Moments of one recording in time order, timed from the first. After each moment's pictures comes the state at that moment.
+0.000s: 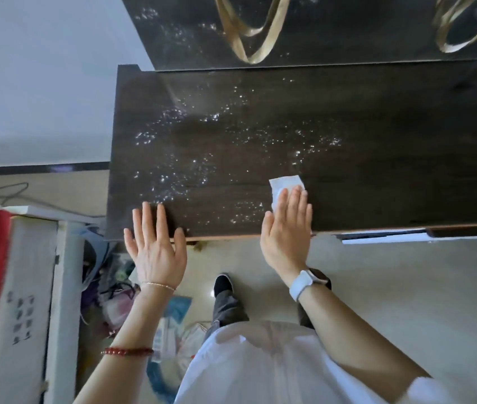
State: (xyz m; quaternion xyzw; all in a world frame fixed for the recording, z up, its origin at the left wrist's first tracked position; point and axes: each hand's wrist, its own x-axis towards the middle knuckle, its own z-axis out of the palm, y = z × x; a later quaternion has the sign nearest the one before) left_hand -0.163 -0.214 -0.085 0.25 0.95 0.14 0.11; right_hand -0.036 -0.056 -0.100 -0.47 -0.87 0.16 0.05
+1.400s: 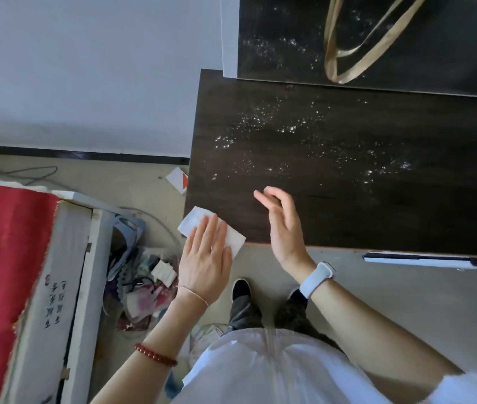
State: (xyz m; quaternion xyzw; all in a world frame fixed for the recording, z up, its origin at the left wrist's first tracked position) left_hand -0.212 -0.281 -0.087 0.42 0.89 0.13 0.10; right_hand -0.146 -0.133 -0.055 -0.36 -0.72 0.57 0.14
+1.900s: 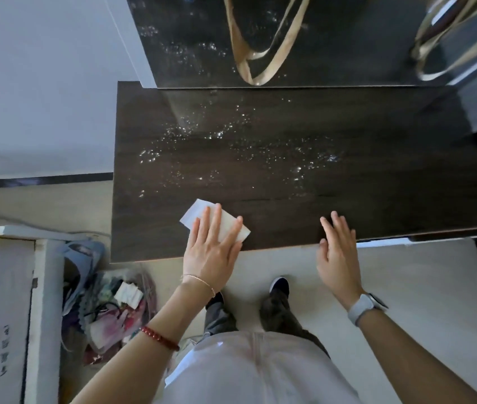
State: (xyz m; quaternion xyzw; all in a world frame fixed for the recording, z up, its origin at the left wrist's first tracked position) left_hand -0.167 -0.174 -0.092 0.51 0.85 0.03 0.13; right_hand 0.028 -0.030 -0.090 -0.48 -0.85 0.20 0.06
